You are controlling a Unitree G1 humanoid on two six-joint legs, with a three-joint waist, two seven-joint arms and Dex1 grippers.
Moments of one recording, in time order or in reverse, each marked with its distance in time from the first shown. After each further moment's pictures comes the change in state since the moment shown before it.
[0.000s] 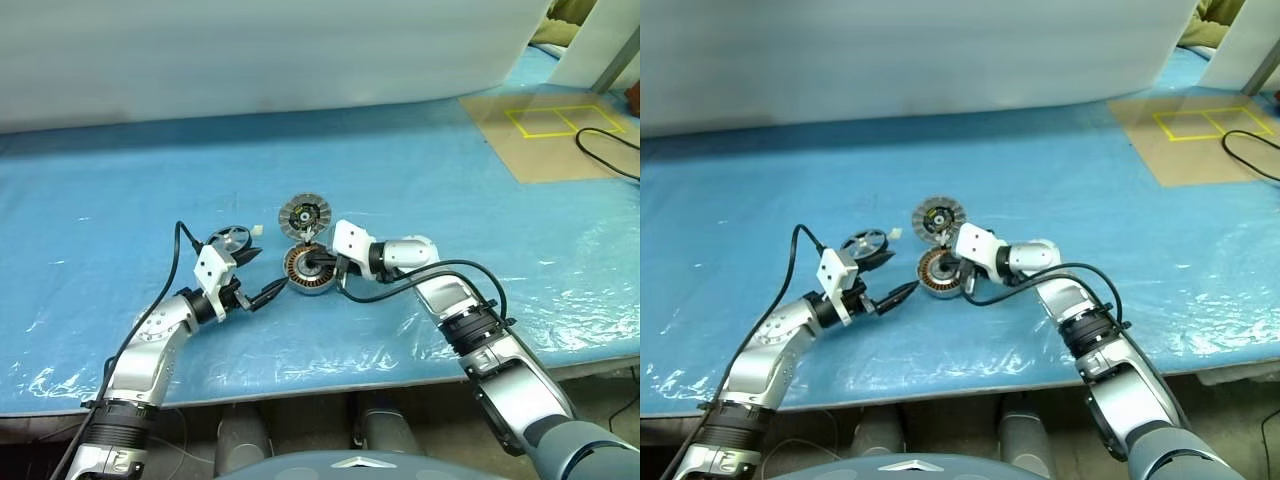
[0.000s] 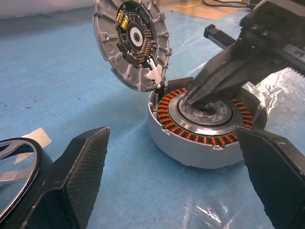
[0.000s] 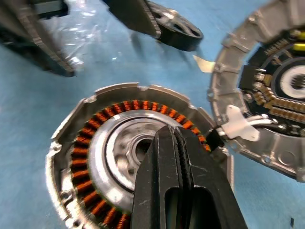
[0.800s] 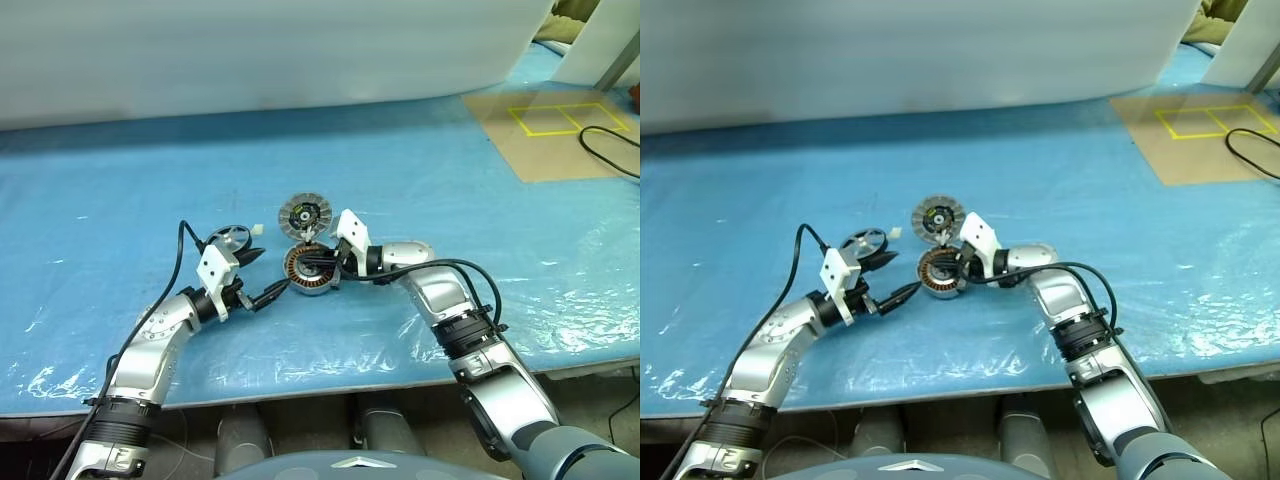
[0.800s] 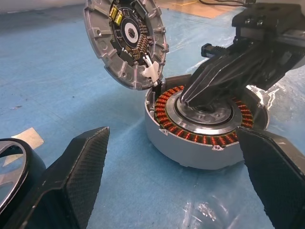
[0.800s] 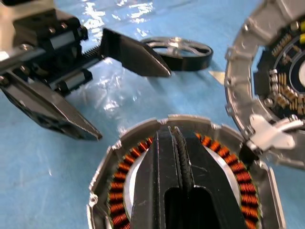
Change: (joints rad) left arm -0.008 0.001 -0.009 0.011 -0.004 -0.002 -0.008; right arm 0.032 0.058 -0.080 -0.099 0.185 0.240 0.074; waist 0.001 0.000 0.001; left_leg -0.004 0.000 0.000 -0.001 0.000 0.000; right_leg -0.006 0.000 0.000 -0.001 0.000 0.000
